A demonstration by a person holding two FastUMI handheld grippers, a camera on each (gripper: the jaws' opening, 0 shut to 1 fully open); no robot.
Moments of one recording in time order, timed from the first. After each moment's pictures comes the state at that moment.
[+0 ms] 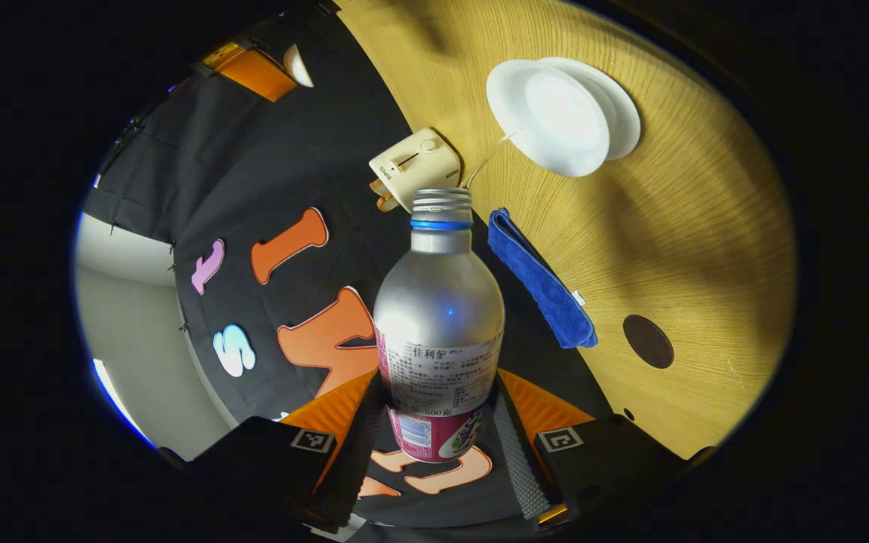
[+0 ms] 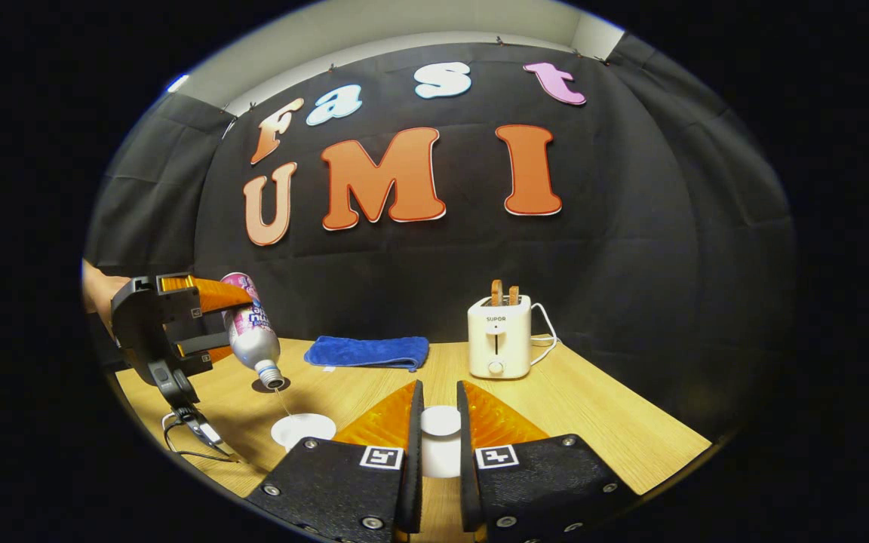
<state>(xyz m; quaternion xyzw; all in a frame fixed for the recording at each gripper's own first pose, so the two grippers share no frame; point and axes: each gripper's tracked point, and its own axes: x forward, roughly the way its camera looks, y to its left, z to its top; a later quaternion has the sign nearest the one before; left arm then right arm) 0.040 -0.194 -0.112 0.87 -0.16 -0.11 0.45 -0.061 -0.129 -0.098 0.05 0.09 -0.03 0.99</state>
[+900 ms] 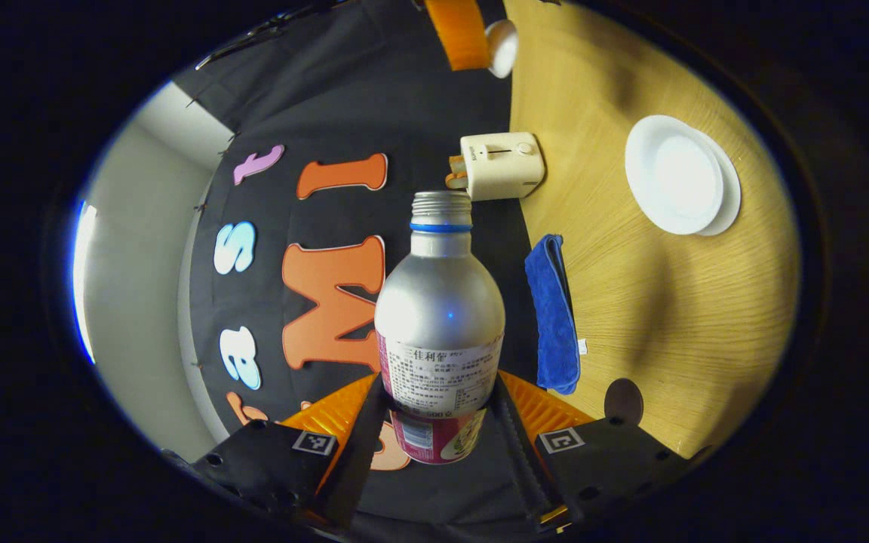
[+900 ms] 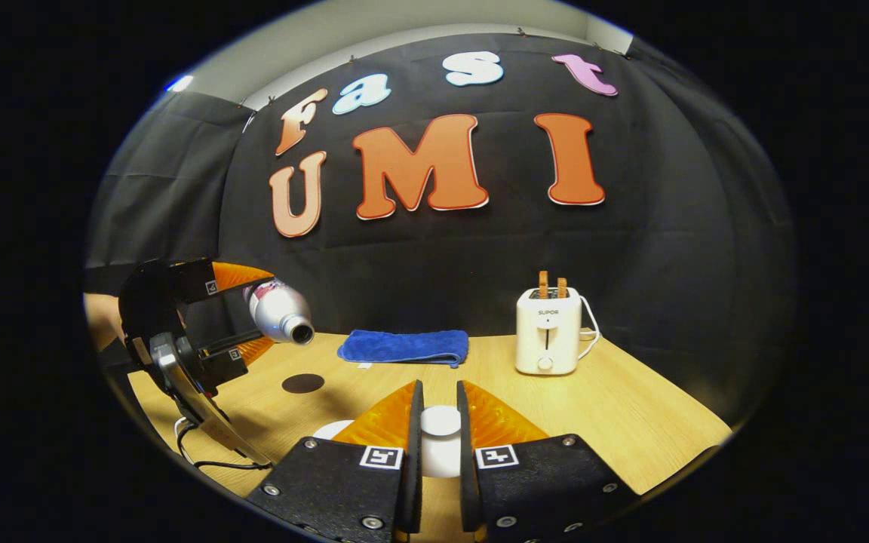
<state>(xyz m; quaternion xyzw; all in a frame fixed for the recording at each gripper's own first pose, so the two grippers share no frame) 0.049 -0.165 -0.107 0.71 -0.15 -0.11 0.67 -0.033 -0.051 -0.100 0.05 0.10 0.04 0.99</state>
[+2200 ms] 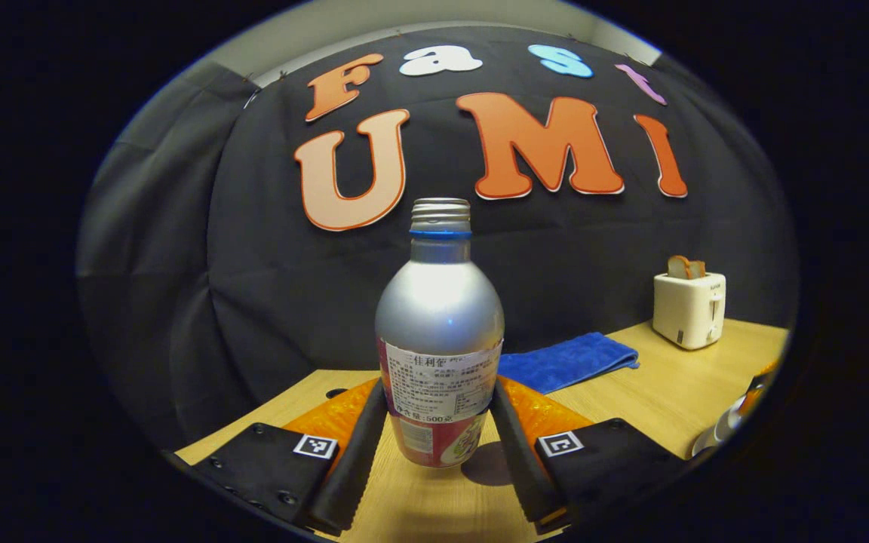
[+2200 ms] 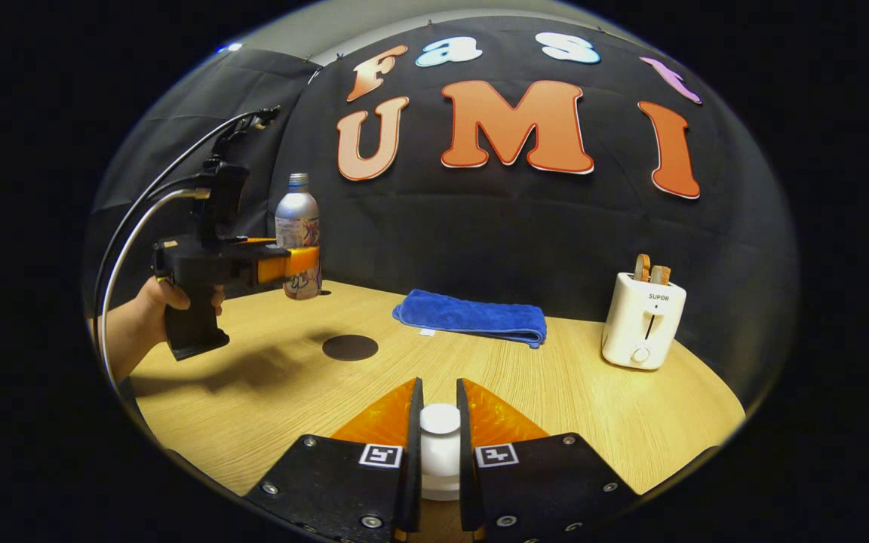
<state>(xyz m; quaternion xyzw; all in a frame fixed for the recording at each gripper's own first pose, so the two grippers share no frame) 0.122 -0.027 -0.137 0.08 0.04 -0.02 1.00 0.005 0.056 -0.164 -0.01 0.15 0.12 0.98</state>
